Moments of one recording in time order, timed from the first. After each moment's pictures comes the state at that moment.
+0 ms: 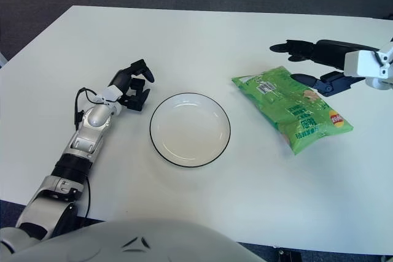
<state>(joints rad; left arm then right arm) -0.30 0.16 -0.13 0.29 0.17 -0.31 -0.11 -0.26 -1.12 -0.19 -0.11 -0.13 -0.06 0.81</state>
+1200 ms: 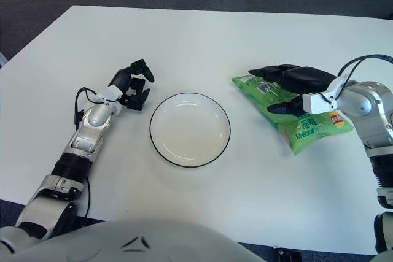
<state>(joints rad) -0.30 0.16 -0.13 0.30 0.16 -0.32 -0.11 -0.26 -1.05 0.00 0.13 -0.30 -0.49 0.72</state>
